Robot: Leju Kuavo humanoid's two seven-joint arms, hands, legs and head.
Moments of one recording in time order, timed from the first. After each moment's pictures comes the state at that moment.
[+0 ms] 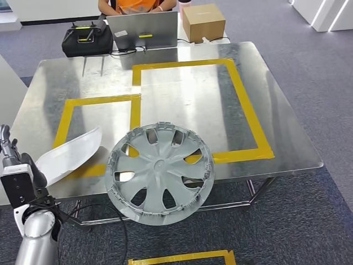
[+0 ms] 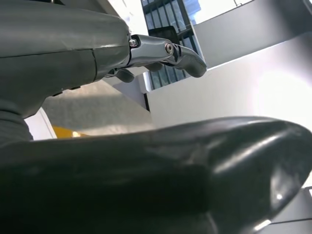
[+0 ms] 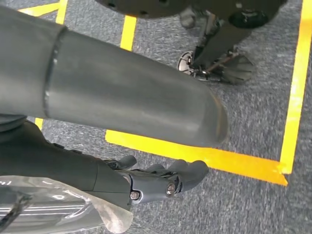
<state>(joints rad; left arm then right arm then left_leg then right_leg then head) -0.11 -0.08 -0.07 -1.53 -0.19 0.51 -0.45 -0.05 0.12 -1.17 -0.25 1.36 -0.07 -0.31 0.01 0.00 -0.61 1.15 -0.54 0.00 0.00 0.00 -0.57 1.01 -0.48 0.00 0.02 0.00</state>
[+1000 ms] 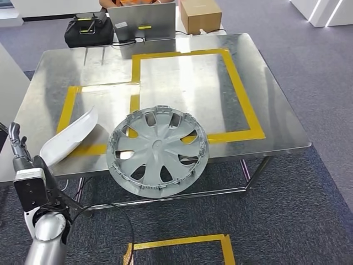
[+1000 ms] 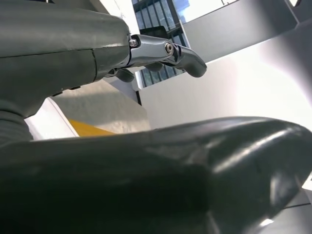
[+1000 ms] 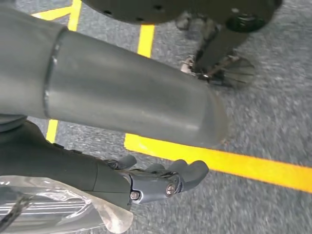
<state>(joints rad) -0.09 -0.11 -0.15 -1.56 -0.23 0.55 -0.46 -0.05 0.13 -1.17 -0.24 1.37 -0.08 -0.29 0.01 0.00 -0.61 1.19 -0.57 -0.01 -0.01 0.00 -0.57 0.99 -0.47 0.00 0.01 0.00</state>
